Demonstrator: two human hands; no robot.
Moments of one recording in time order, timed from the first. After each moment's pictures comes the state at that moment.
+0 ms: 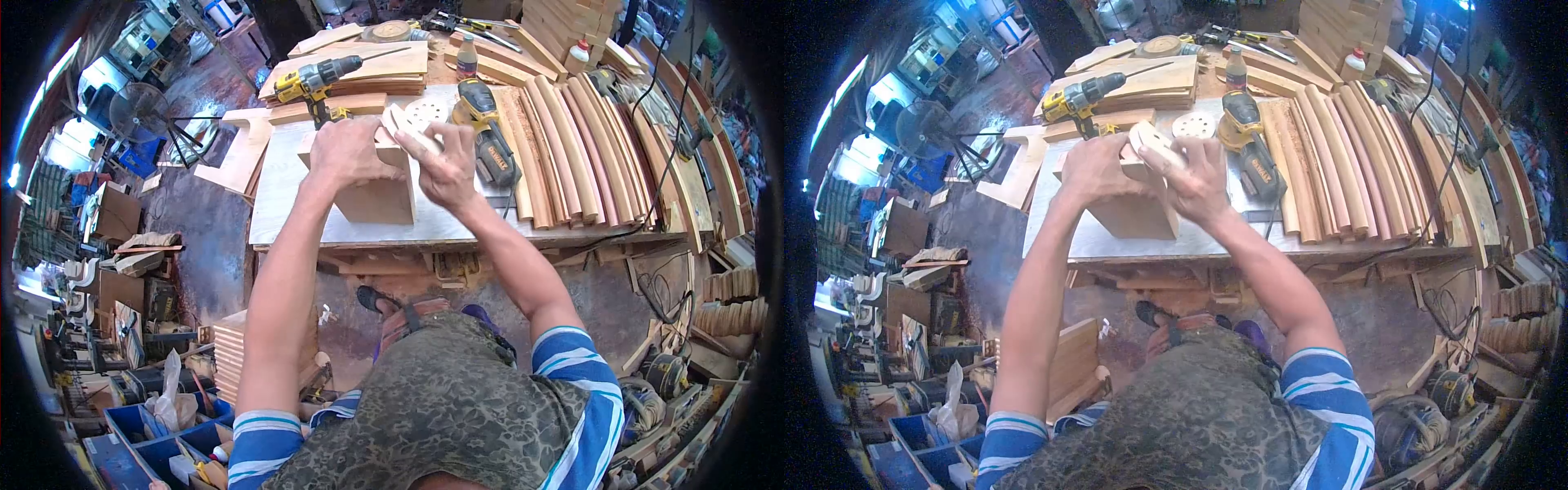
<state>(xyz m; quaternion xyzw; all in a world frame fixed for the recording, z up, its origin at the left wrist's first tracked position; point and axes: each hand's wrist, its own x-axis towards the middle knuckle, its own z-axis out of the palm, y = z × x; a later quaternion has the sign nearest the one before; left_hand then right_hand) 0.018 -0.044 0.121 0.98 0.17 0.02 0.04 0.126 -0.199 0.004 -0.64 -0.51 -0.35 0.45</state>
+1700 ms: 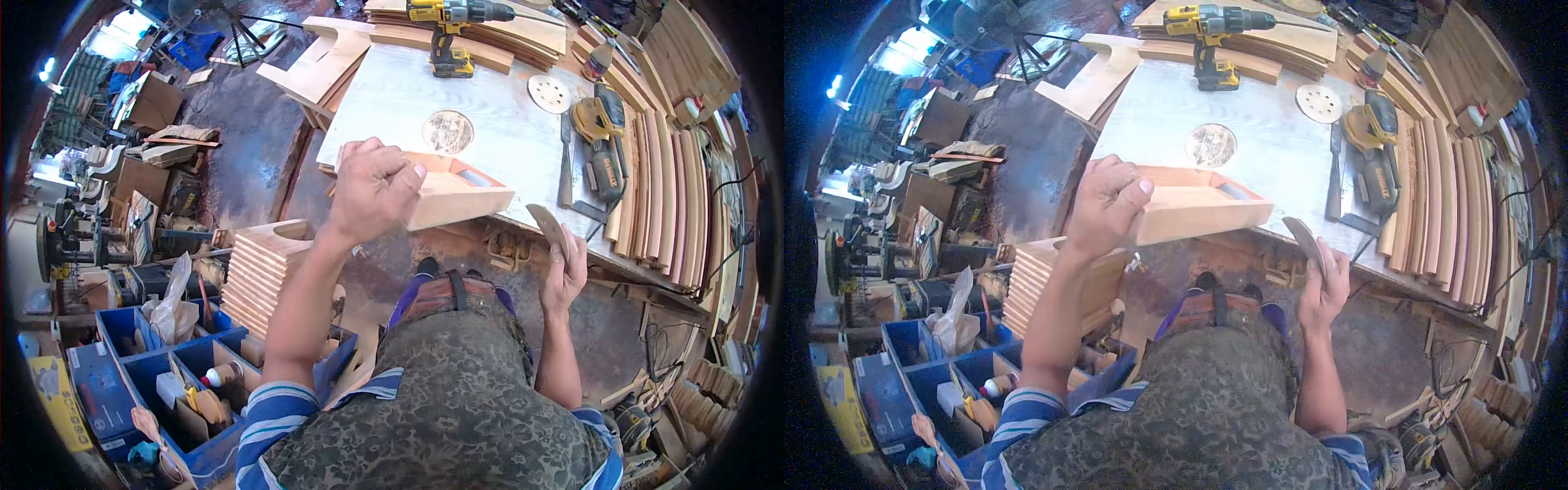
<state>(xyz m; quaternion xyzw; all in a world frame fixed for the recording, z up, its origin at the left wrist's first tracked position) -0.185 -0.008 0.079 0.90 0.19 0.24 0.30 0.005 -0.303 -0.069 -0.74 -0.35 -0.03 0.58</state>
